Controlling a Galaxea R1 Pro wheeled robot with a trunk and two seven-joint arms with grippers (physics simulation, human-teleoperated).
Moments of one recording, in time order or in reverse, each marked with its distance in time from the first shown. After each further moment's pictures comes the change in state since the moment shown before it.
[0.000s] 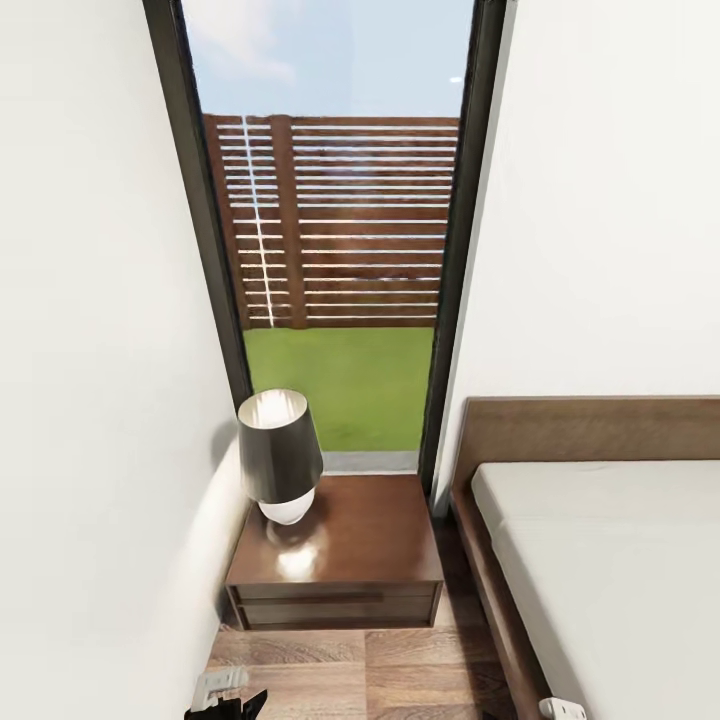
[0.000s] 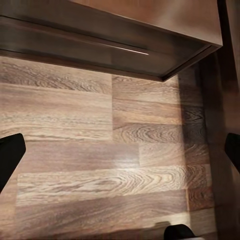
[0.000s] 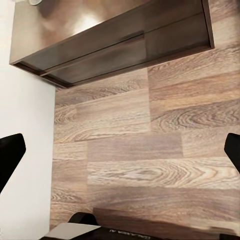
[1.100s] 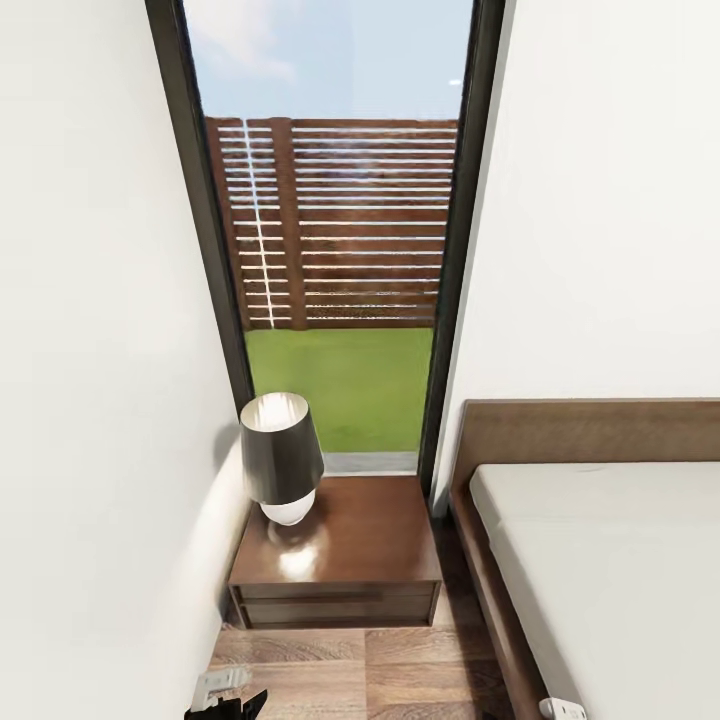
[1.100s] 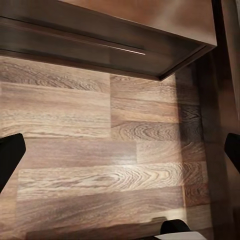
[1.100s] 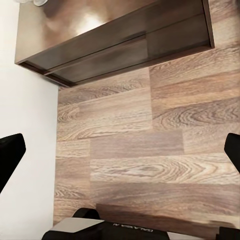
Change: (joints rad) left arm 0.000 0.000 0.000 0.000 0.000 0.000 0.000; right arm 0.000 0.000 0.000 0.000 0.000 0.000 0.000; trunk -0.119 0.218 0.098
